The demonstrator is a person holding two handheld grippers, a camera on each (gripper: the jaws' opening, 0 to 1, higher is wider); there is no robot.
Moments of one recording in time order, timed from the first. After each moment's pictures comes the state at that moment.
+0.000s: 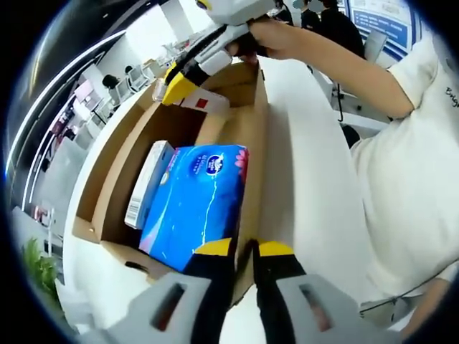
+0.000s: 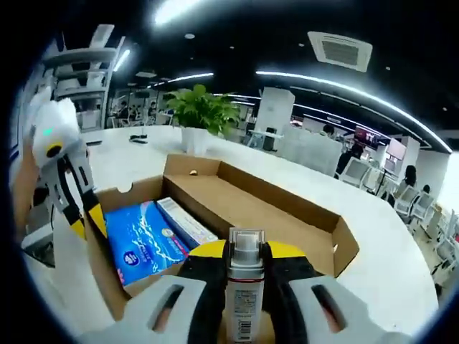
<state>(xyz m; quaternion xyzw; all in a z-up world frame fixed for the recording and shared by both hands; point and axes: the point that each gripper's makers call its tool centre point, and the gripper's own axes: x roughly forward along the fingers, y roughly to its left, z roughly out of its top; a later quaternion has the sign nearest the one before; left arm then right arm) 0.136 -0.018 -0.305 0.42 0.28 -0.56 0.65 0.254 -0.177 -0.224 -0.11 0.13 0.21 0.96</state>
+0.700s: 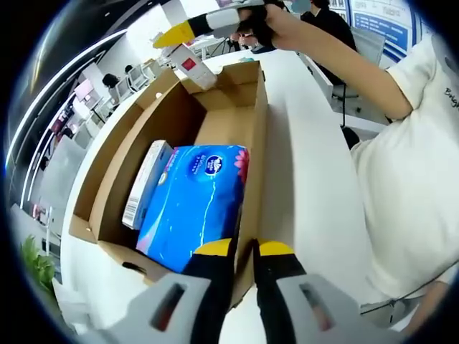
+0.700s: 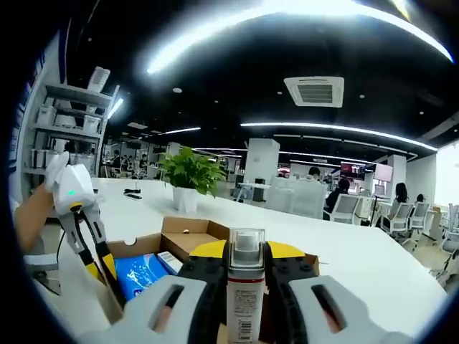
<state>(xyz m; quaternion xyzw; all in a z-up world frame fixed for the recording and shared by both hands) 0.142 -0.019 -0.307 0.42 0.28 -0.57 0.65 0.218 -0.197 -0.156 -0.08 -0.02 0.19 0.98</state>
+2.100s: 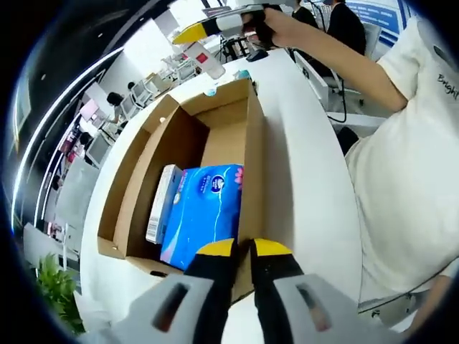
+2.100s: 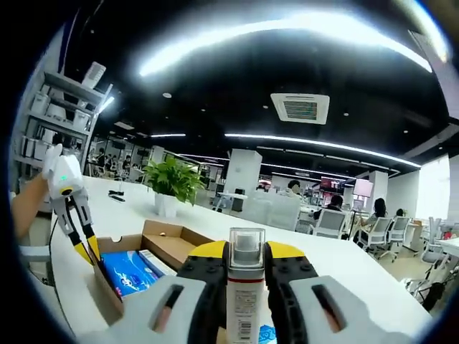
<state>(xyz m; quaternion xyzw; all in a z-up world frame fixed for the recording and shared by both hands) 0.143 -0.020 -0.279 0.44 0.23 -0.56 0.67 0.185 -0.257 -0.131 -0.10 -0.05 0.13 0.99</state>
